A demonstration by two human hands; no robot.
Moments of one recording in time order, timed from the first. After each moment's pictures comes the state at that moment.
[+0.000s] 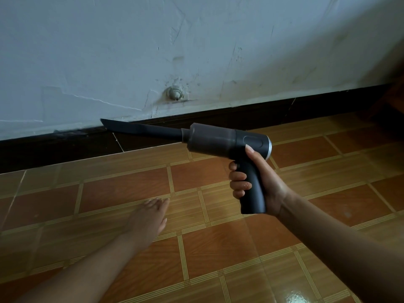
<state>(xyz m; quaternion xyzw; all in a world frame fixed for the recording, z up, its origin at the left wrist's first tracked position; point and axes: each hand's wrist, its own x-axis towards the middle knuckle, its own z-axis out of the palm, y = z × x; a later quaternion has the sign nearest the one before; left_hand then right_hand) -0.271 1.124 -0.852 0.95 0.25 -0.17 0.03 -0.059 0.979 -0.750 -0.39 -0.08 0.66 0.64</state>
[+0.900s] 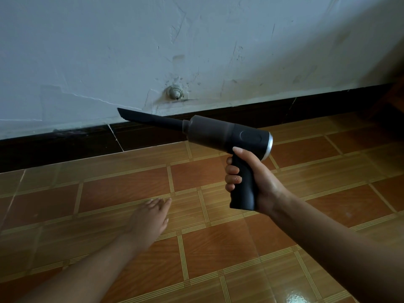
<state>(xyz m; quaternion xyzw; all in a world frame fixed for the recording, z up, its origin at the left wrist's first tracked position) -0.271 1.121 -0.853 0.96 0.24 -0.13 0.02 -0.074 0.986 -0.737 -0.45 -0.07 0.59 0.67</state>
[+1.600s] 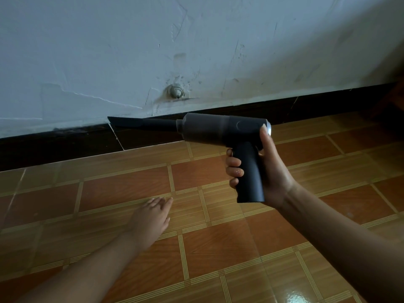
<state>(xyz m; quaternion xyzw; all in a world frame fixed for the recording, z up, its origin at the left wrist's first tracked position) -0.273 1.125 -0.869 0.97 0.22 -0.10 0.02 -0.060 0.985 -0.732 -0.33 -0.10 0.67 0.66</state>
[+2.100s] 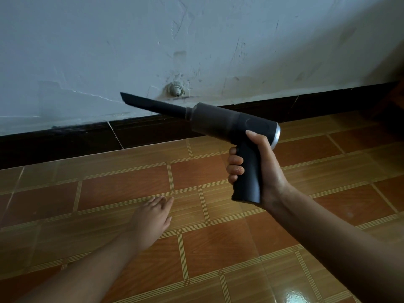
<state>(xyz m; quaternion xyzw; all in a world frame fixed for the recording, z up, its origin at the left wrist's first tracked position) -0.273 1.130 -0.880 0.98 0.20 -0.06 -0.02 -0.076 0.991 -0.719 -0.42 -0.04 0.57 0.70</state>
